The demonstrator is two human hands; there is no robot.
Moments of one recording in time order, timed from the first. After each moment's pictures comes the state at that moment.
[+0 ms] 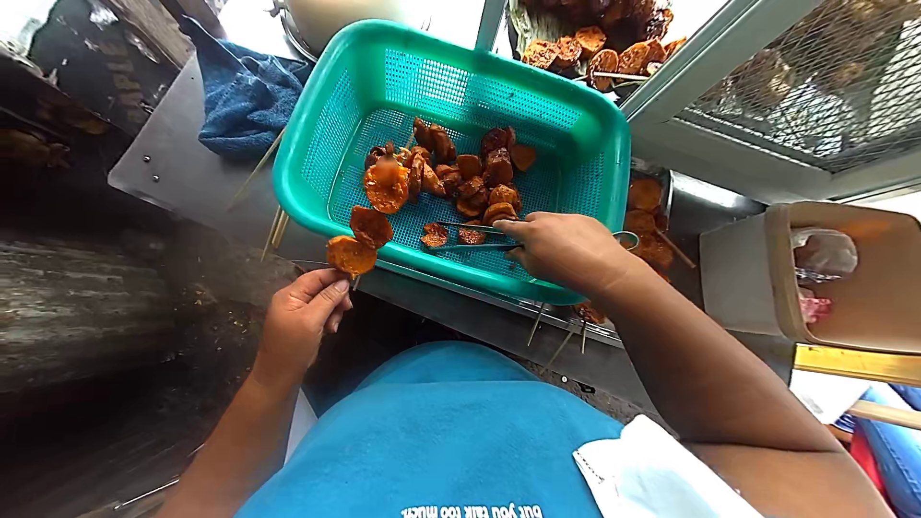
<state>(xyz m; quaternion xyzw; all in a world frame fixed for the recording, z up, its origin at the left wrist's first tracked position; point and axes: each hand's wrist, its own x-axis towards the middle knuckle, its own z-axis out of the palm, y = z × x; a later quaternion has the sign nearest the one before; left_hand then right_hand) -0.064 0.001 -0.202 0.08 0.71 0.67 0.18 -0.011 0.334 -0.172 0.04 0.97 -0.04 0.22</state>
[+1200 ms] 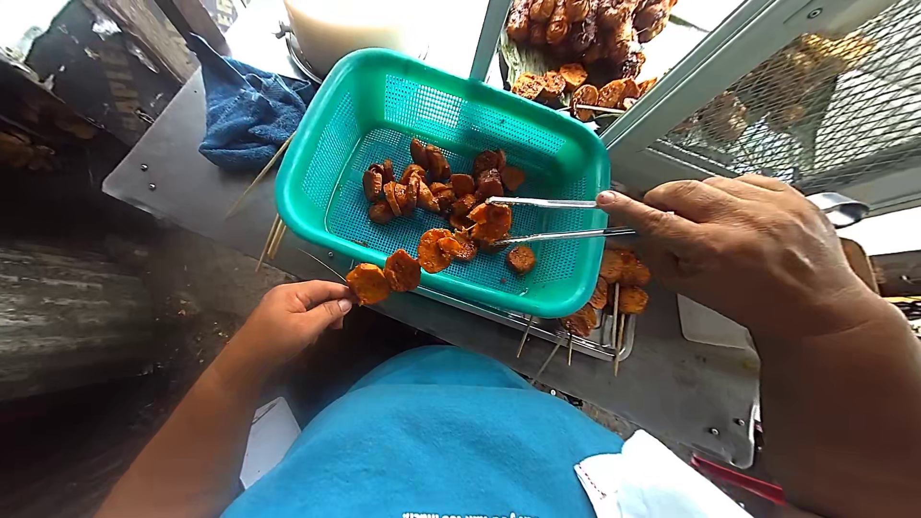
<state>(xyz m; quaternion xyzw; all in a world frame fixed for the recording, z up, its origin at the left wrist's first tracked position) -0.091 -0.011 -0.172 0.20 0.79 0.50 0.28 0.059 0.411 -0.093 -0.15 0.98 0.05 -0.14</state>
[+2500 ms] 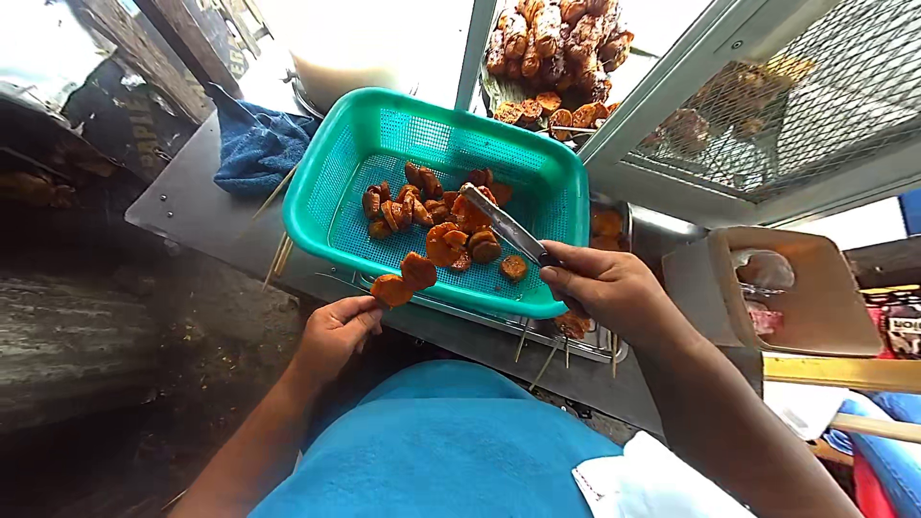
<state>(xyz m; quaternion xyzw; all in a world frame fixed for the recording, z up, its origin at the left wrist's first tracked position) -0.058 0.021 -0.201 0.18 0.73 0.62 0.23 0.068 0.337 -0.127 0.20 0.85 -0.49 -0.02</state>
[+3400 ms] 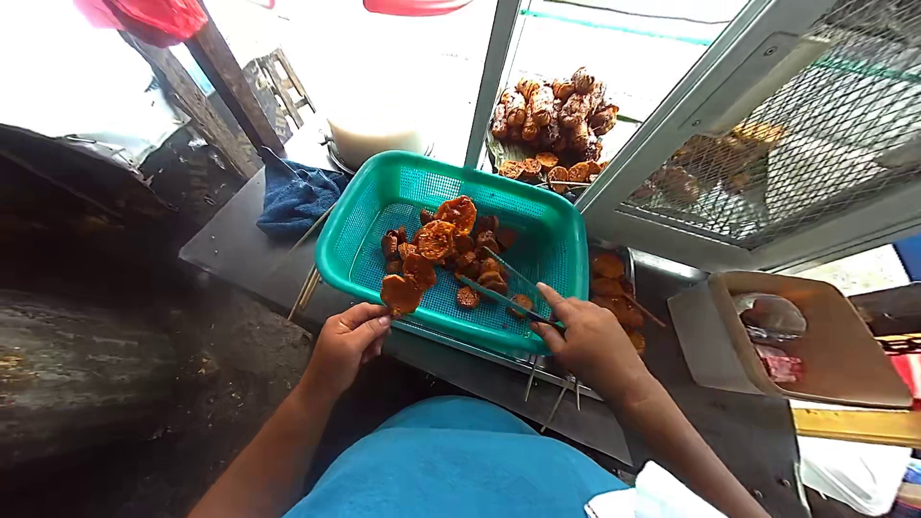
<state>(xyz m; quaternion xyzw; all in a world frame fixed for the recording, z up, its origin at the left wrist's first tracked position) -0.076 0.034 -0.179 0.14 0.66 0.71 0.22 0.072 0.343 -0.179 0.12 0.98 -0.16 -0.06</state>
